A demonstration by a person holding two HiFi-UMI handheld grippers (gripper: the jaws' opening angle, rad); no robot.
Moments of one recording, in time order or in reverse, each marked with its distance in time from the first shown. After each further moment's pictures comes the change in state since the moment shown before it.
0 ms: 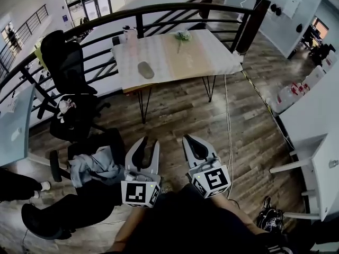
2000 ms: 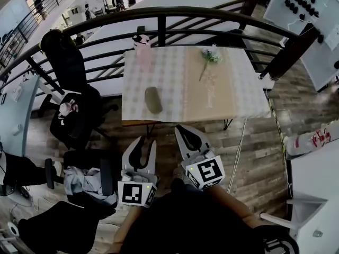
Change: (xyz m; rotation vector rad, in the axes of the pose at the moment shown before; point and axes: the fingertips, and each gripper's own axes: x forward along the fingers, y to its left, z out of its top) left arm 0.304 0.119 -0.019 0.013 0.016 0.244; right arm 0.313 -0.198 0.006 -0.019 0.027 0.314
